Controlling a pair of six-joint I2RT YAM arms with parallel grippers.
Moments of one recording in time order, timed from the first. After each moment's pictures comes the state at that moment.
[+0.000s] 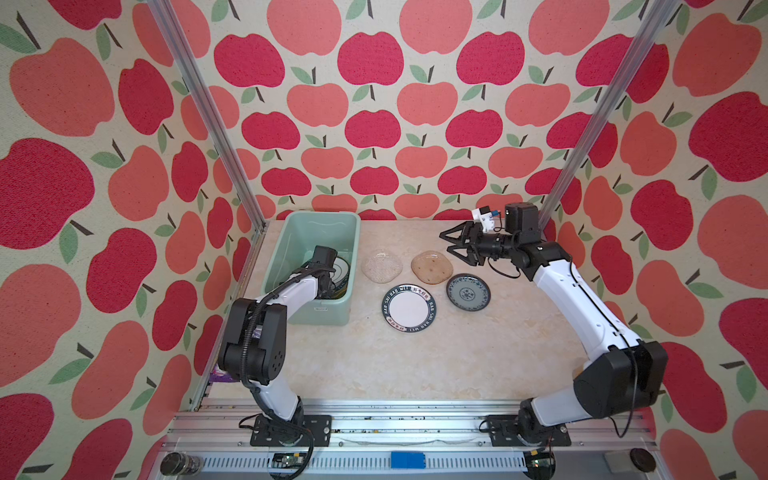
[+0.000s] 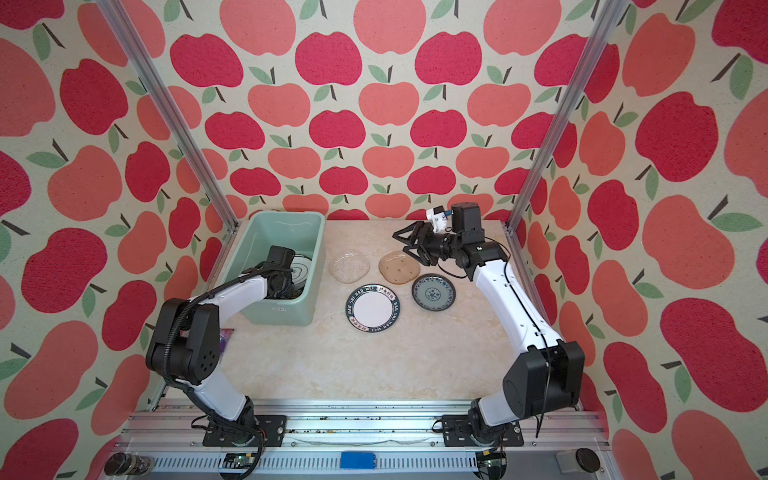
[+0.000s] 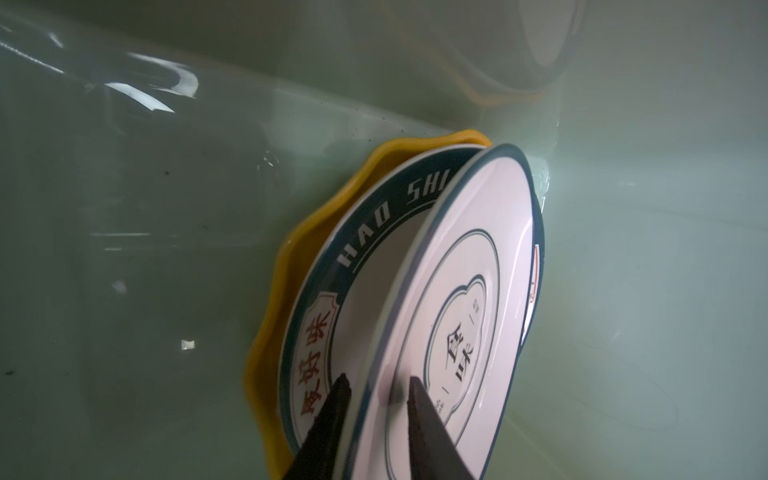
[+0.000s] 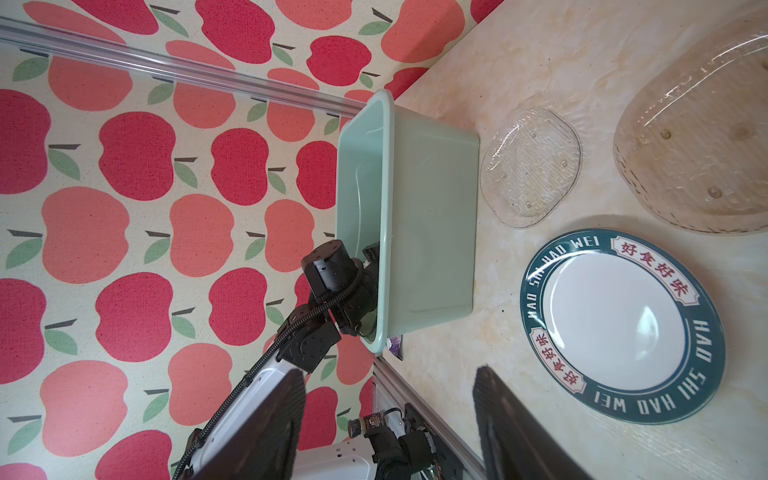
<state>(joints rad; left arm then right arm) -0.21 1.71 1.07 -0.40 -0.30 -1.81 0.31 1.48 1.42 -0.48 -0.79 0.91</state>
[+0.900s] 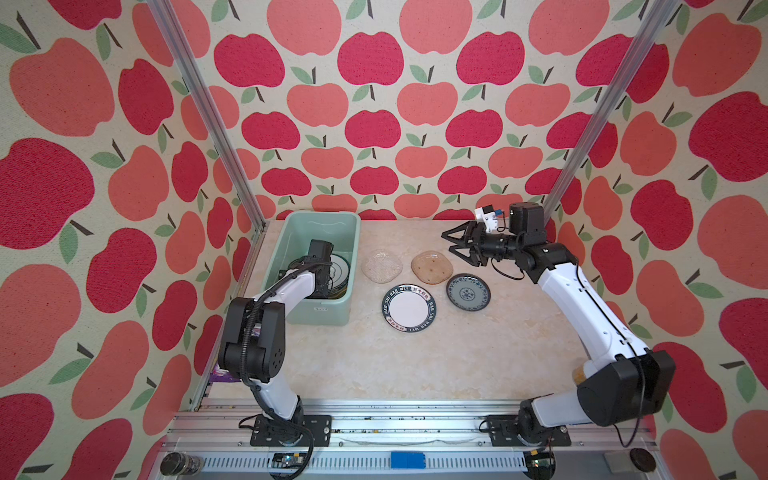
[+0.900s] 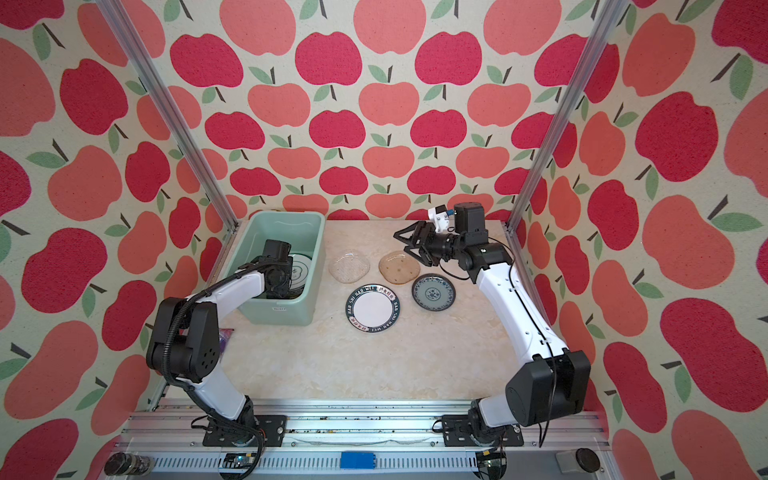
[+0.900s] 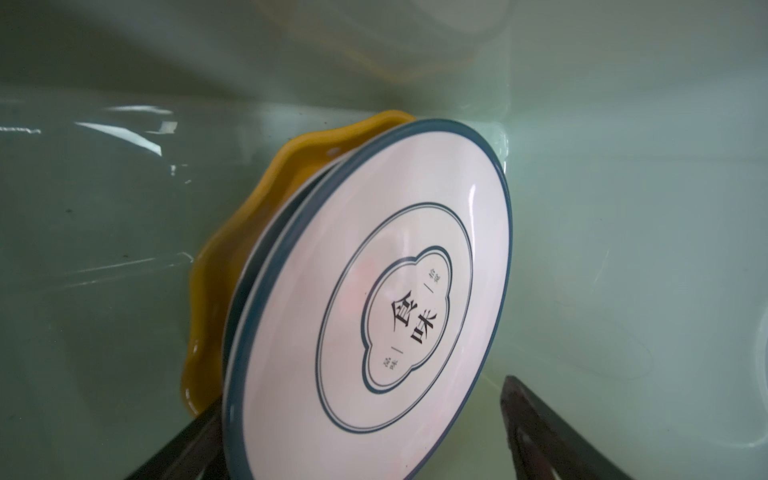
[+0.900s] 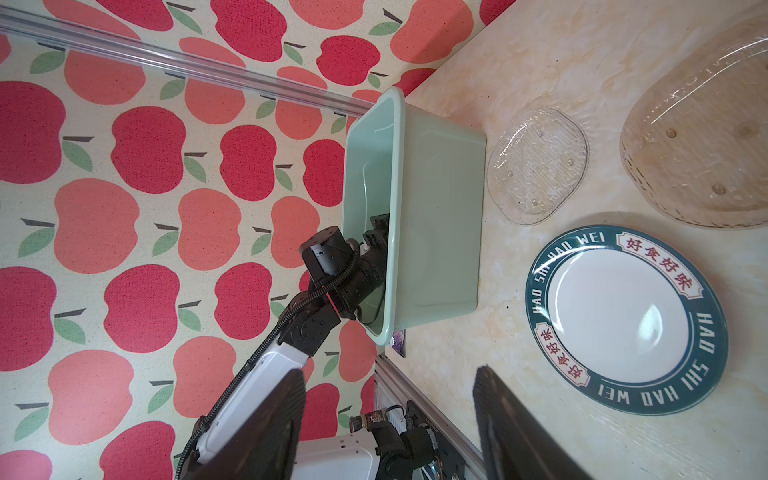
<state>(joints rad) -0.18 1.72 1.15 -0.39 -0.24 -1.60 0.31 1.44 1.42 -0.51 -0.79 0.90</state>
